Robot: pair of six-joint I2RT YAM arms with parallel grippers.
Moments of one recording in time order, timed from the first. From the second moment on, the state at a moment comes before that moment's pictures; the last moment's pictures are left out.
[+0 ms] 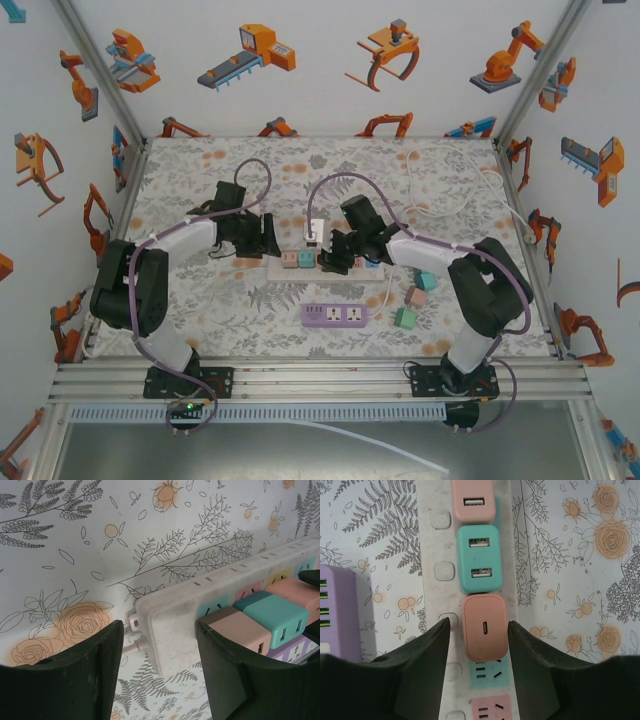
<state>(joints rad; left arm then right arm) -0.36 1.67 0.99 -0.38 0.35 -0.30 0.66 1.71 1.00 -0.15 -0.56 -0.72</state>
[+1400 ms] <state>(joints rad) -0.45 1.75 1.11 -0.54 0.22 -0.23 0.66 1.73 1.05 -0.18 -0.58 -0.66</state>
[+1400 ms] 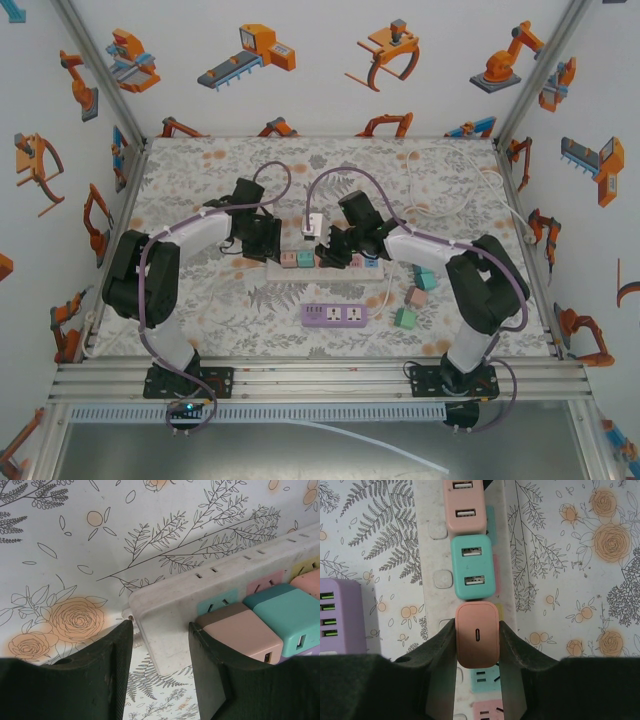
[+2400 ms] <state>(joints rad) -0.39 1.67 1.11 -0.52 0.25 -0.25 0.57 1.45 1.00 -0.03 -0.50 -0.04</state>
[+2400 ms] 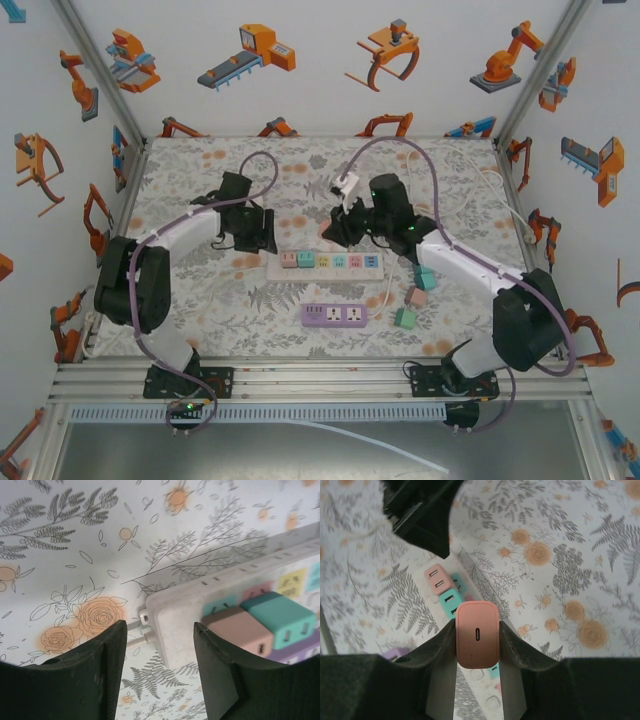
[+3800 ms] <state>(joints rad) -0.49 1.01 0.82 -0.30 0.78 0.02 -0.20 1.60 0.56 0.28 -0.62 0.71</state>
